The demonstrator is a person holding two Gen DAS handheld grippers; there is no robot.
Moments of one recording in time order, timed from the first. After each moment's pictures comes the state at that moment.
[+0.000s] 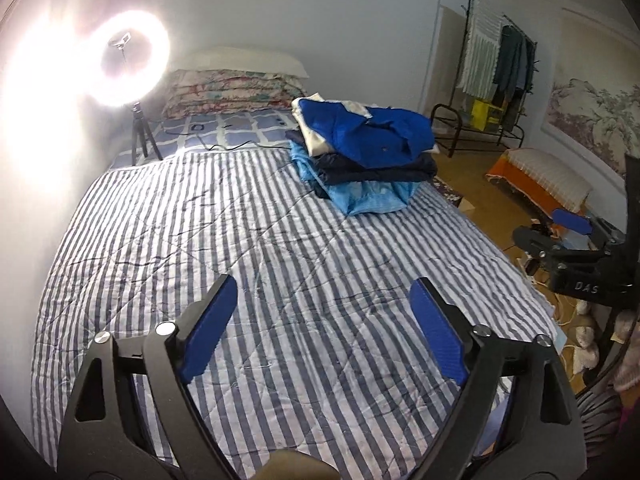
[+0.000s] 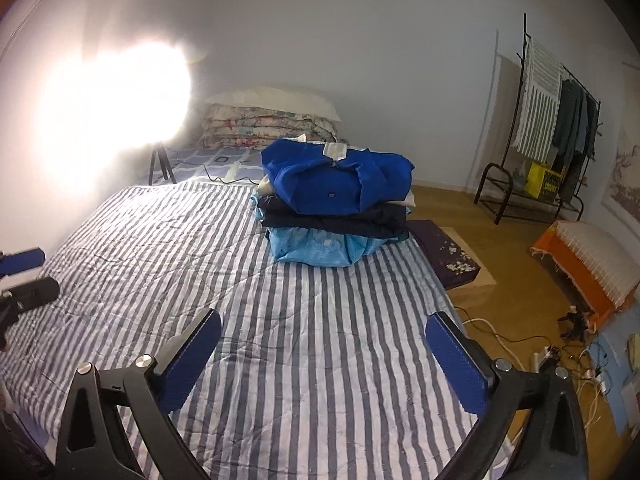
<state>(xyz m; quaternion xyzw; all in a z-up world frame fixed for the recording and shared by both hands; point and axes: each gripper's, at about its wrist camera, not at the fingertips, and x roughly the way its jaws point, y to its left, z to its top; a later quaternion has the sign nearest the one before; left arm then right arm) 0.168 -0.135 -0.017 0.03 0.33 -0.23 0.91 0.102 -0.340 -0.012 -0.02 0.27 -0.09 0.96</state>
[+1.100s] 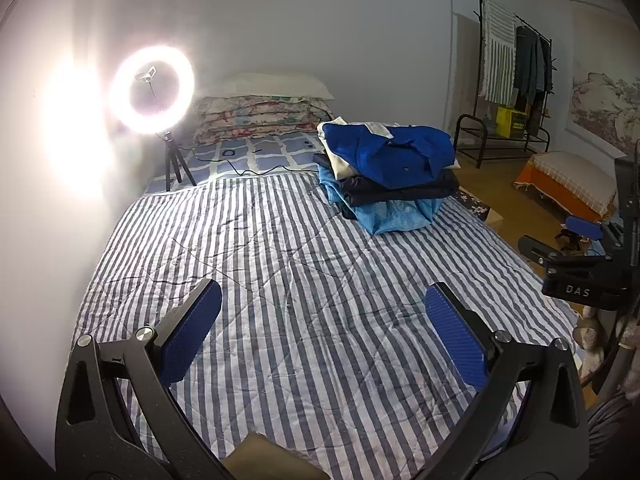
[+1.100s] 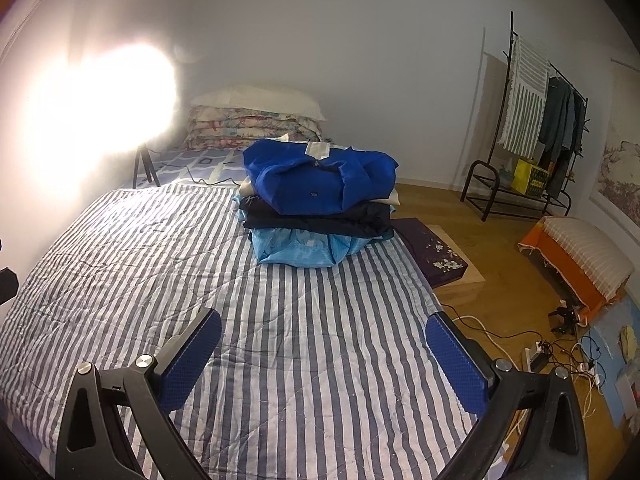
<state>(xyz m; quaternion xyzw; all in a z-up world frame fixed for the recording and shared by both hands) 0.145 -0.141 0.005 0.06 0.29 -0.18 0.94 0.107 -0.347 -0.016 -0.02 0.27 -0.11 0.96</state>
